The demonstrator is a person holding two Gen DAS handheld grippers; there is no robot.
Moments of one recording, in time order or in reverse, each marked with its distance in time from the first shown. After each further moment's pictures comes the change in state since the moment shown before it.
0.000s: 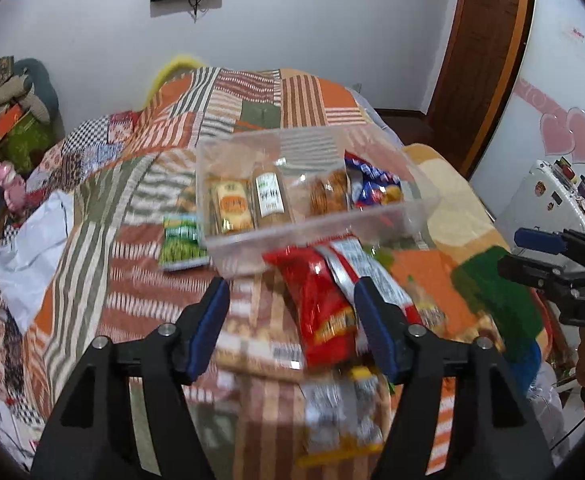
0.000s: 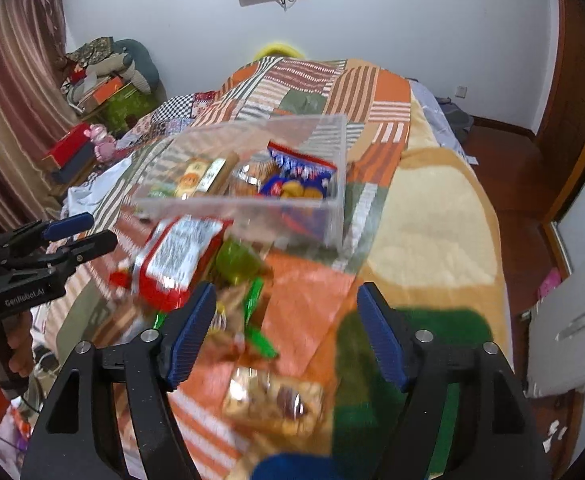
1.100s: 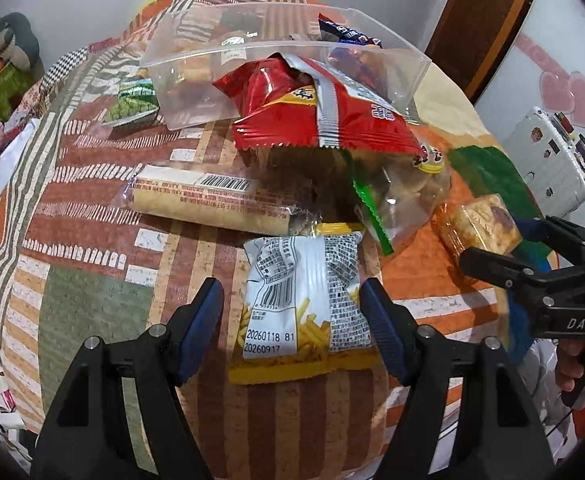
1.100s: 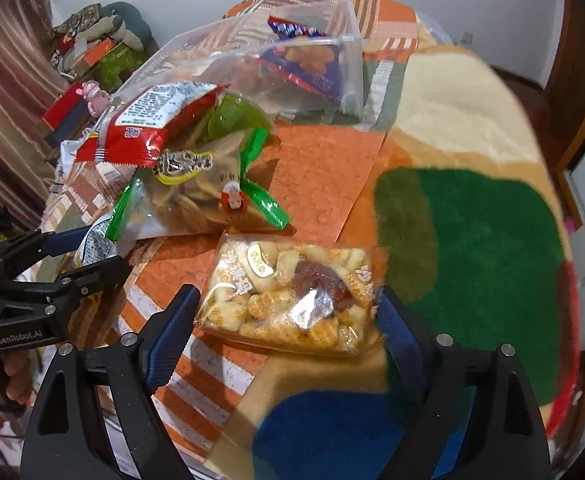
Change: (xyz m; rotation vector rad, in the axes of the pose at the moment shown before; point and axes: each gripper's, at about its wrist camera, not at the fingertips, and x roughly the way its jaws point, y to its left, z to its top) left arm 0.042 -0.029 -0.091 -0.012 0.219 -0.053; right arm 0.046 0.007 -0.079 0.064 0.169 0.041
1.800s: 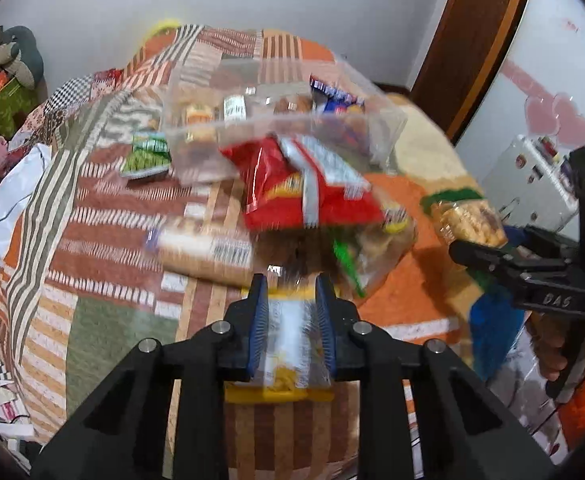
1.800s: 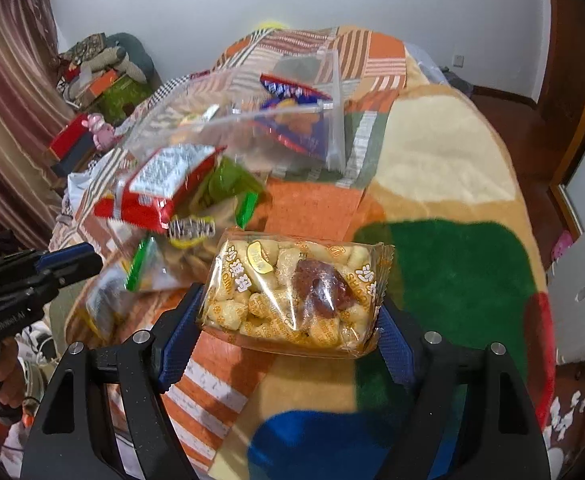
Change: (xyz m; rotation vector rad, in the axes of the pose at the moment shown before) left arm -0.048 0.003 0.025 -0.010 -0.128 -0.041; right arm -0.038 -0.005 0.017 0.003 -0.130 -0.011
